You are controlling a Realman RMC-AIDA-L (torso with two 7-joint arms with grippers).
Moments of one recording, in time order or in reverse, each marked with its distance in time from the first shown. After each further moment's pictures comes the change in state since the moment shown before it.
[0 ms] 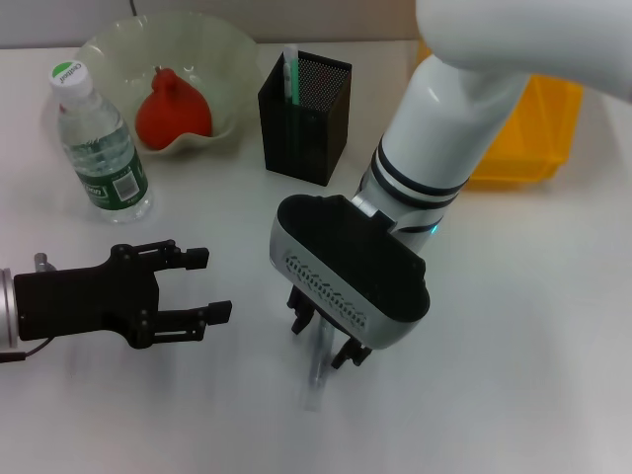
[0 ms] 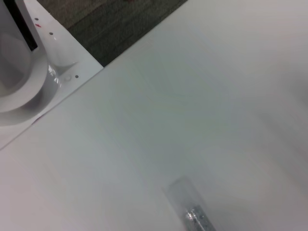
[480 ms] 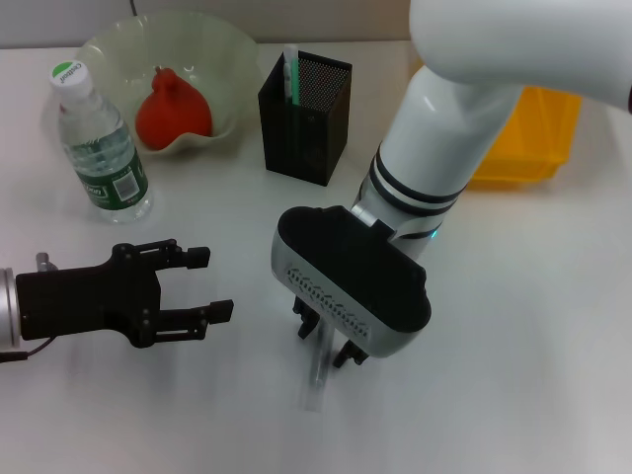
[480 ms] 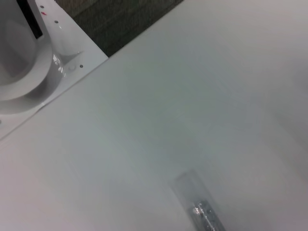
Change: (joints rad) left arm 0.000 -0.005 -0.002 0.004 0.000 -0.003 0.000; right arm 0.001 0.000 -0.041 -0.002 0.000 0.019 0.000
